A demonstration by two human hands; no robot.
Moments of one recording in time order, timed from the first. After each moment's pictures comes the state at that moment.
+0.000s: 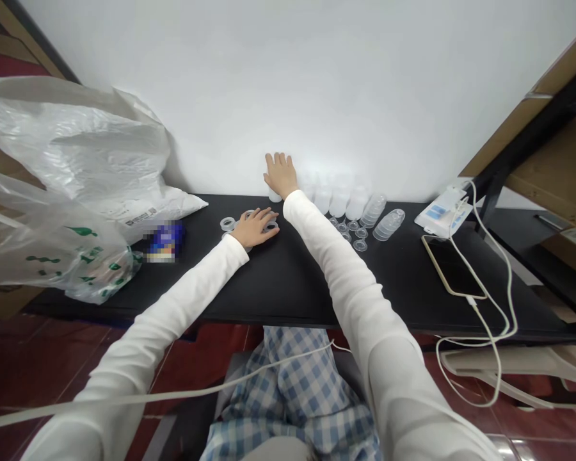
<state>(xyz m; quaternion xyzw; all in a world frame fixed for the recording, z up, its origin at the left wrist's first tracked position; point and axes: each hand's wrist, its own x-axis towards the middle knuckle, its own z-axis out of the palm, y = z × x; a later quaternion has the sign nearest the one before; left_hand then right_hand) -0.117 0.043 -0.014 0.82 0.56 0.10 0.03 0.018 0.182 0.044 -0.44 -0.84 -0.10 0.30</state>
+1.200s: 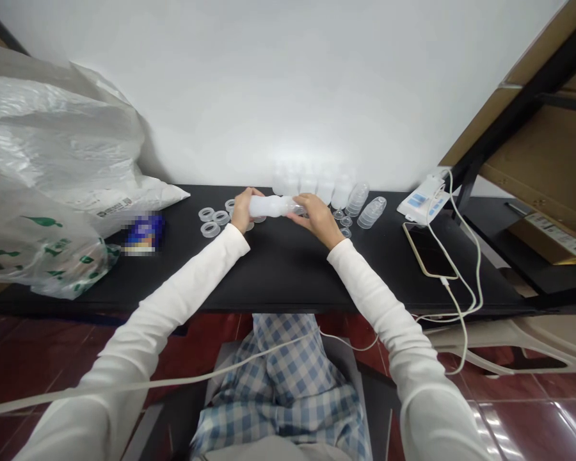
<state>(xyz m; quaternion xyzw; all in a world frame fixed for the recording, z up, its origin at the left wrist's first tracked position) -0.074 0.050 -0.004 0.59 0.43 0.59 0.35 0.152 0.018 0.002 -0.38 -0.81 -0.02 0.44</state>
